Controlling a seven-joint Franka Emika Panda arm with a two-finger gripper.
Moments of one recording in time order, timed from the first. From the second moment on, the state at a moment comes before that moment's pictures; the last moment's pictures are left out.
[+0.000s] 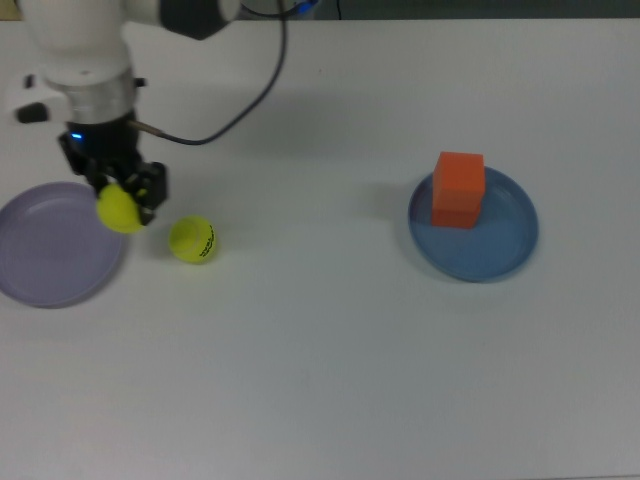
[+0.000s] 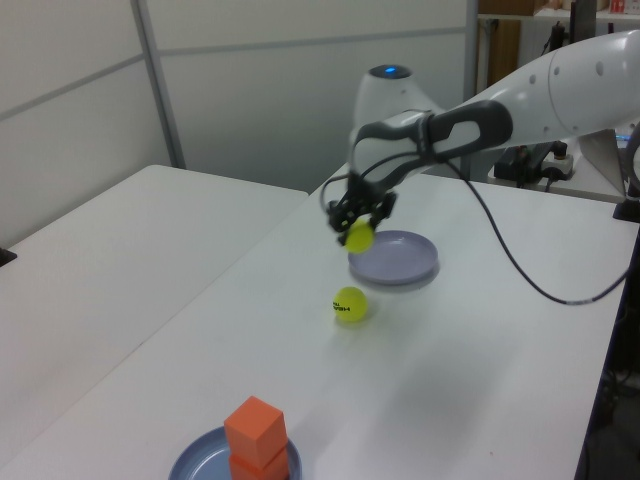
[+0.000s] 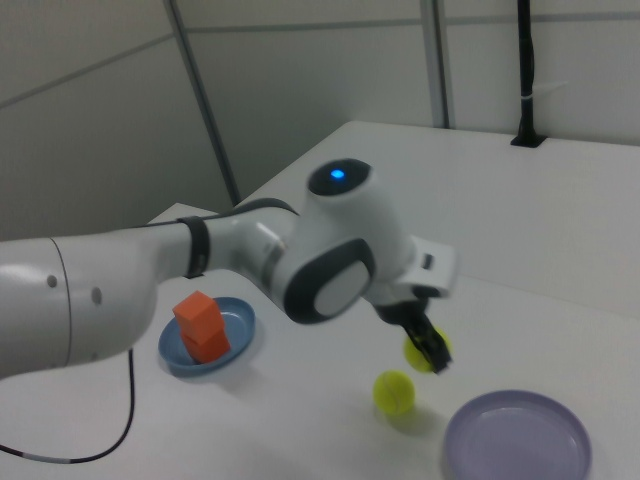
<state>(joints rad) 0.07 0.28 -0.16 -1.75 0.10 2.29 0.20</state>
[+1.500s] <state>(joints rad) 0.08 0.32 -0.03 -1.73 0.14 2.19 0.16</state>
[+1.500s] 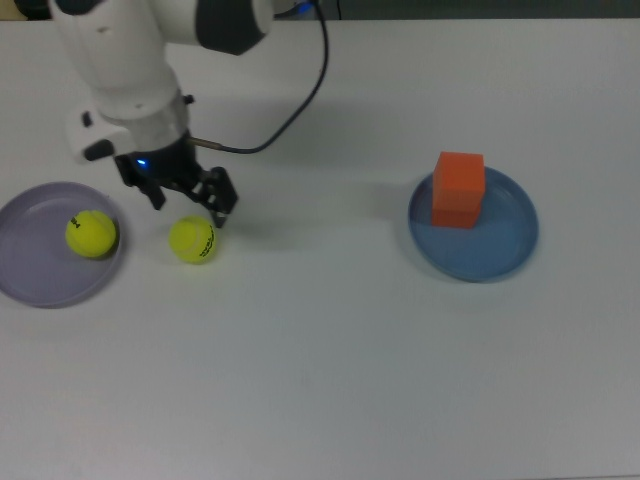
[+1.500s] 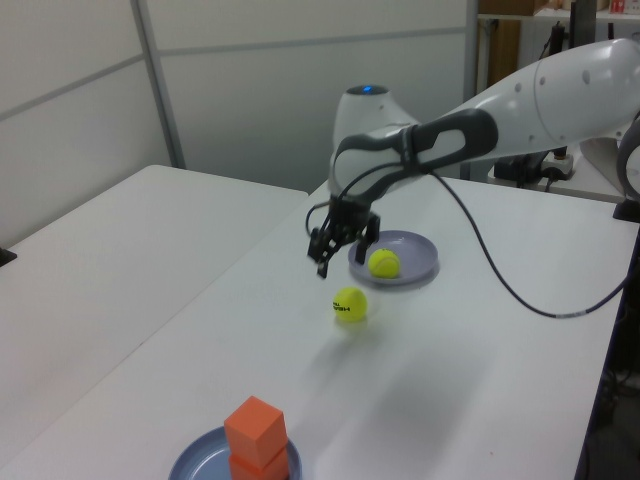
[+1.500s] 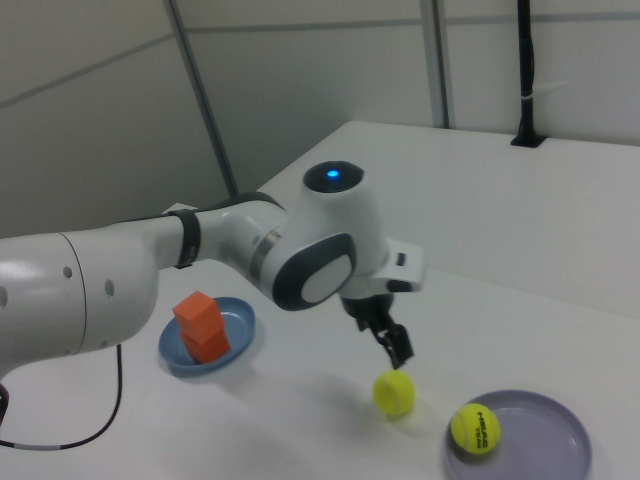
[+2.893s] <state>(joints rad) 0.04 0.44 -0.02 -1.76 0.10 2.28 0.16</state>
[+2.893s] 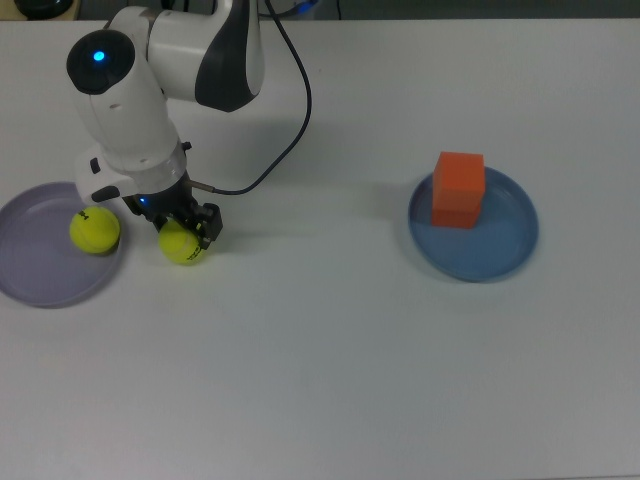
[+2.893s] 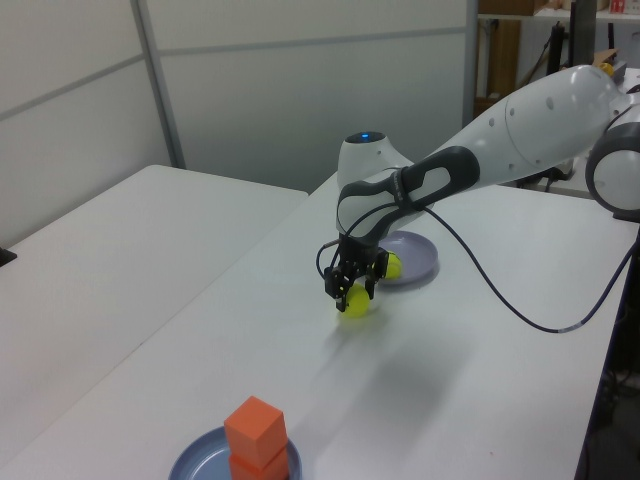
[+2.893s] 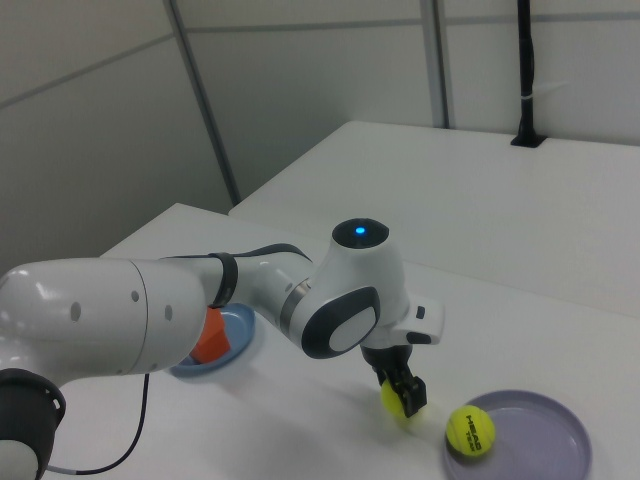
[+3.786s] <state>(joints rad) -0.03 0.39 -0.12 -1.69 0.16 2.36 0.16</state>
